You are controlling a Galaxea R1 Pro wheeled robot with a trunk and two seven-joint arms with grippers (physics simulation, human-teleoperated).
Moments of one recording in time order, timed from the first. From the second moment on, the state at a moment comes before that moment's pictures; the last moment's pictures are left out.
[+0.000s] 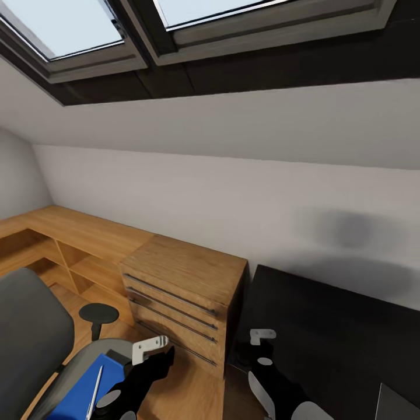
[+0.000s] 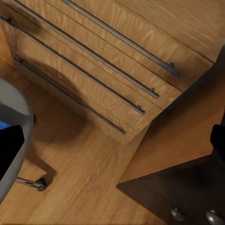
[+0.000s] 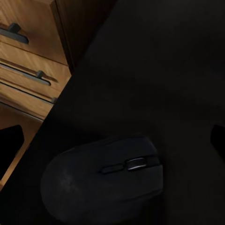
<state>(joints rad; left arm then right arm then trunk) -0.01 0.04 -0.34 -1.61 0.53 0.47 0.50 -0.54 0.13 0.33 -0.44 -0.27 0.03 -0.30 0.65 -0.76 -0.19</state>
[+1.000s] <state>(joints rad) -0.01 0.04 -0.34 -1.61 0.53 0.46 0.53 -0.54 0.13 0.33 -0.44 -0.27 0.09 -0.24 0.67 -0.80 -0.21</state>
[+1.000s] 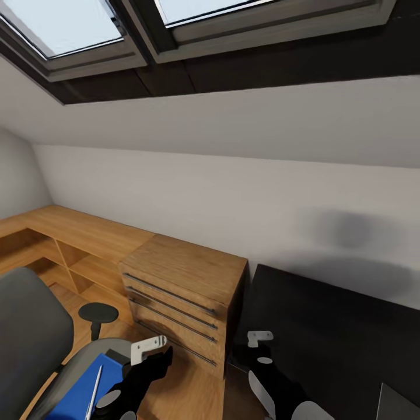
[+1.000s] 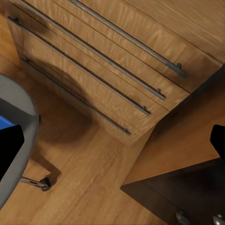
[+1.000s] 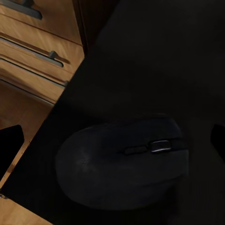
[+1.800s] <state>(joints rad) -0.01 0.04 -0.34 -1.61 0.53 0.46 0.53 -0.54 0.13 0.33 -0.44 -0.27 0.09 -0.24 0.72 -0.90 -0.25</state>
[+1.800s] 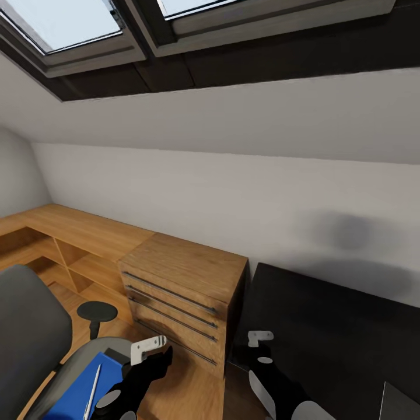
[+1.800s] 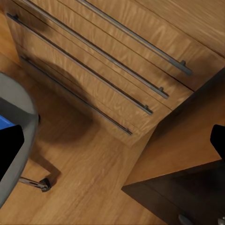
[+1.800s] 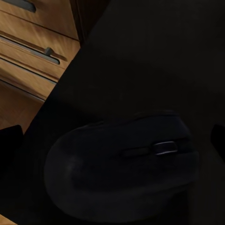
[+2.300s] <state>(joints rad) -0.01 0.04 -0.34 -1.61 0.54 0.46 0.53 -0.56 0.12 0.32 -0.39 -0.27 0.09 -0.24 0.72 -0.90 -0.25</state>
